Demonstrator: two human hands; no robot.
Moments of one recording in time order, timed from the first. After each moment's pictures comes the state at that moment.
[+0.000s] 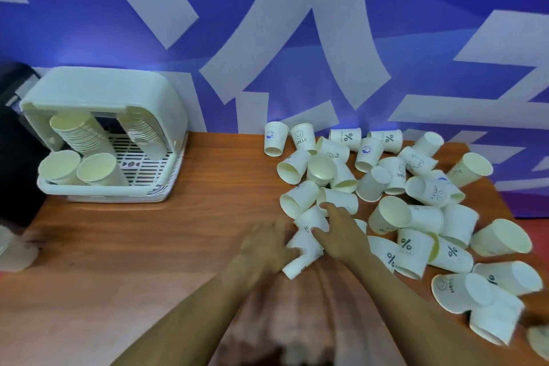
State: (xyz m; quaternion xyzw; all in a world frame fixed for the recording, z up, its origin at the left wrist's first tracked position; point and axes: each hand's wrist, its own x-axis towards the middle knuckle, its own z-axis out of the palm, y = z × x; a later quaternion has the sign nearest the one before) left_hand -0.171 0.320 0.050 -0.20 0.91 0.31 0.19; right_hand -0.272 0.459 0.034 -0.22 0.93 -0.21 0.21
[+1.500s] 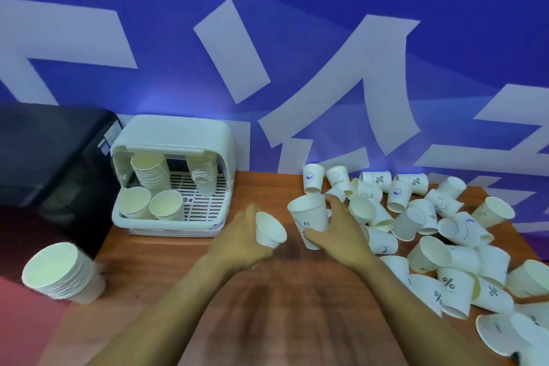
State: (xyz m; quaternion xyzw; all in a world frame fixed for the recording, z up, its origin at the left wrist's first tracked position) left_hand -0.092 0.168 0.120 -0.24 0.90 0.35 0.03; right_hand -0.219 0.338 0.118 -0.25 0.89 -0.35 0.15
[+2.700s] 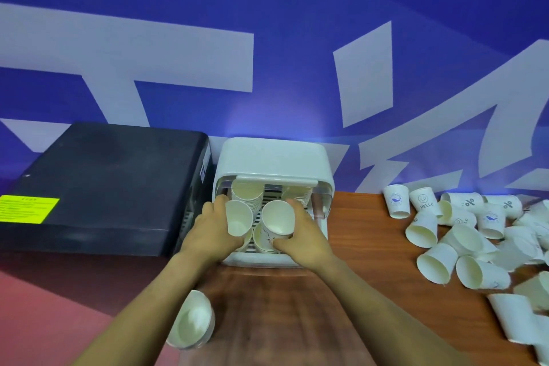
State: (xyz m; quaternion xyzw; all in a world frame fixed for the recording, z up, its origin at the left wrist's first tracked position) left_hand 0.002 -0.116 0.119 -0.35 0.88 0.33 0.04; right_hand -0.115 0.037 0.084 -0.28 0.87 -0.34 0.23
